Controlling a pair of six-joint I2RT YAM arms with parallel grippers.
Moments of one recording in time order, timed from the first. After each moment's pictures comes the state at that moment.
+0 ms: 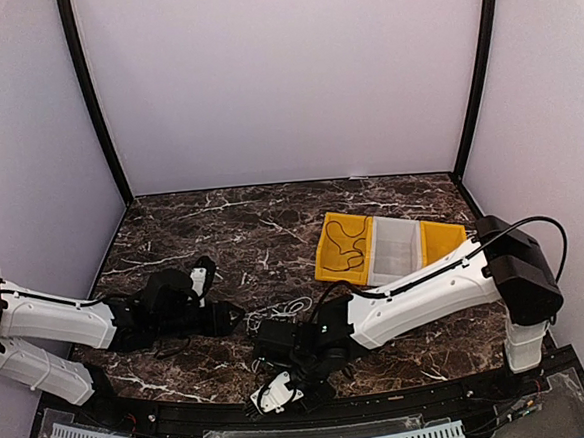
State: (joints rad) left arm -0.85 1.26 0.40 0.19 -0.06 -0.60; right arm 1.43 1.99 1.34 -0.60 -0.16 -0.71
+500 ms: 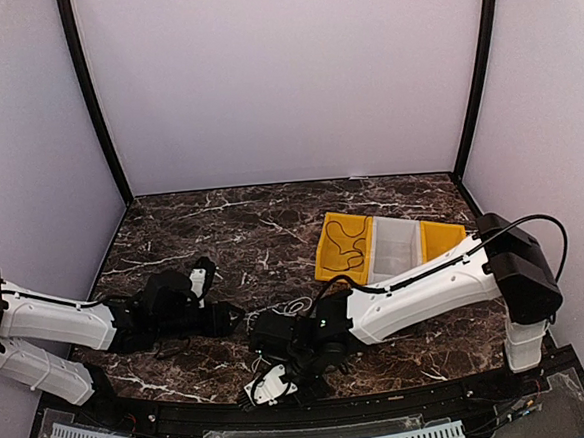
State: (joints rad) left arm -0.85 1.26 0.38 0.22 -0.06 -0.60; right arm 1.42 1.99 1.37 -0.58 -0.13 -0.67
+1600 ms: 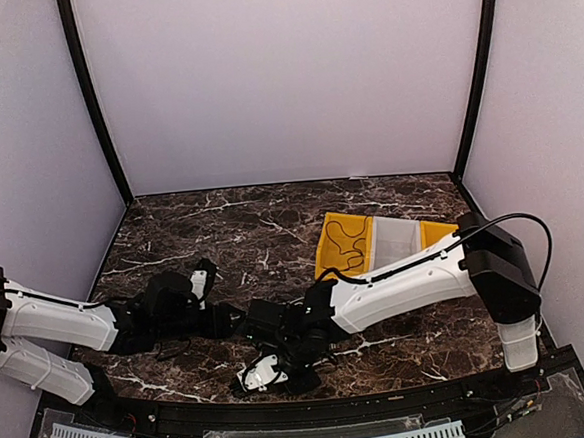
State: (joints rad) left arm -0.85 1.27 0.37 0.25 -0.05 -0.60; right arm 1.36 2.08 1.46 -0.63 -0.22 -0.64
